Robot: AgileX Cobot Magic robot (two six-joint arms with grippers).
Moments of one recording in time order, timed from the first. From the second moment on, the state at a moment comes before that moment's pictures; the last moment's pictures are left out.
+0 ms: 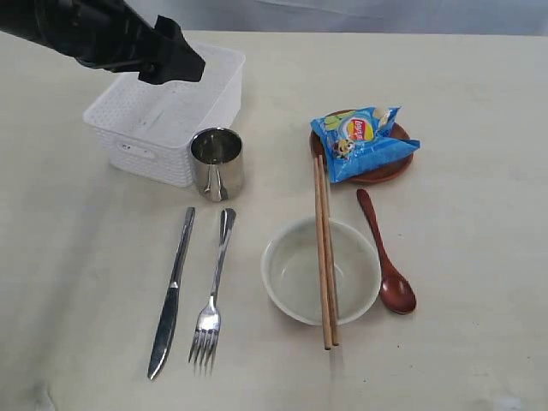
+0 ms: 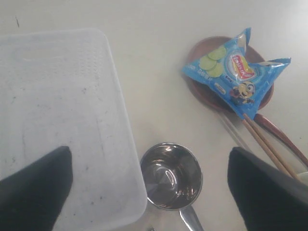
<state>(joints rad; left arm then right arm) -0.19 1.50 -1.05 -0.72 0.56 0.73 0.65 0.03 -0.87 -0.38 0.67 0.61</state>
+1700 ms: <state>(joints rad) -0.19 1.50 -1.05 -0.72 0.55 0.74 -0.22 0.03 0.00 -0.47 0.30 0.50</state>
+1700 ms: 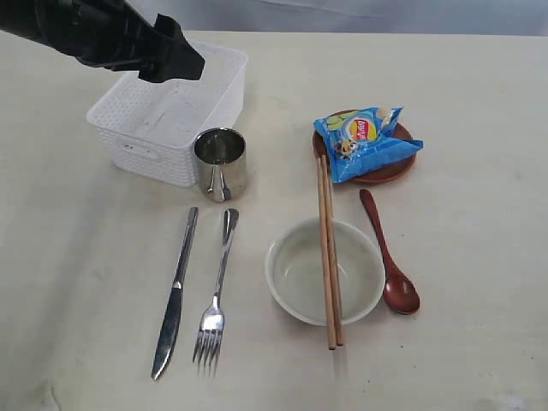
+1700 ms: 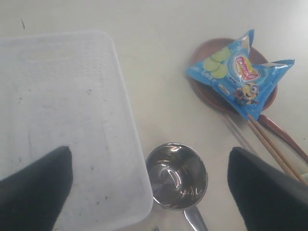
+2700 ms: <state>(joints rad) -0.17 1.20 -0.90 -0.67 0.28 0.67 -0.22 0.03 0.00 0.36 0.32 -0.29</state>
